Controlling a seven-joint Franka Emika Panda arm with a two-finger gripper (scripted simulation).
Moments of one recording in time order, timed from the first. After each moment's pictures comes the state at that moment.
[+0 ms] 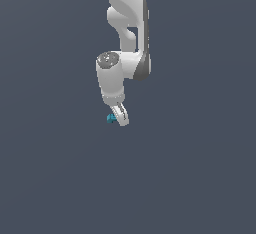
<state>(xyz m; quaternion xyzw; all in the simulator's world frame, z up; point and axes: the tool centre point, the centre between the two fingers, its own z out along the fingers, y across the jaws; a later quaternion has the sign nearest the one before) -0.049 -0.055 0.102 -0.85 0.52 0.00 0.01</state>
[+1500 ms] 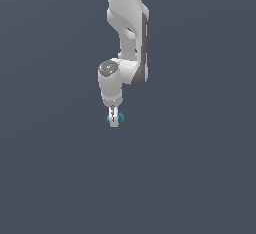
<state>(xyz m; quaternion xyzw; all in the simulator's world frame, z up) -0.080 -0.068 0.054 -0.74 0.67 0.00 0.00</state>
